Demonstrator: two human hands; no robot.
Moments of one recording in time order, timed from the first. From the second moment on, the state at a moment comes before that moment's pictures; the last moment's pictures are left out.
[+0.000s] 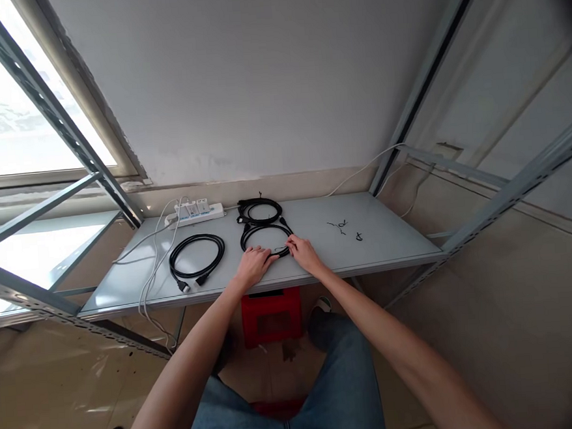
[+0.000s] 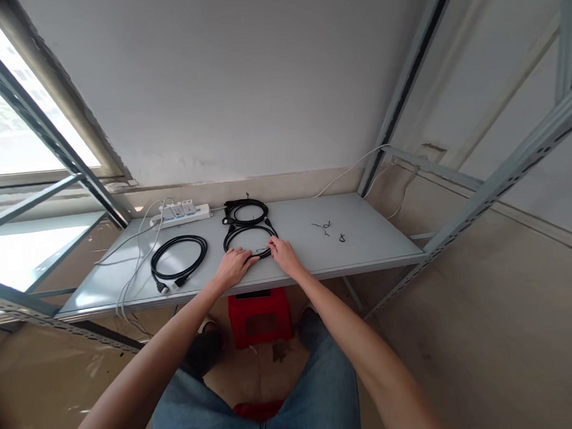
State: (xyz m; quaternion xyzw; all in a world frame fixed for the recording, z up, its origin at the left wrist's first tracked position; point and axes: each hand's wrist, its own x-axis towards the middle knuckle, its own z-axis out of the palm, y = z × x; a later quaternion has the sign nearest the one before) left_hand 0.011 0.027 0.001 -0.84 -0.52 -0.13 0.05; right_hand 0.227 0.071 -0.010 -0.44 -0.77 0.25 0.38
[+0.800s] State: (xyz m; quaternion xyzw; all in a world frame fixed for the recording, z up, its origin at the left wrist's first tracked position) left_hand 0.013 0.028 0.001 -0.84 -0.53 -0.13 0.03; right_hand 0.241 0.090 0.040 -0.40 -0.88 0.16 0.21
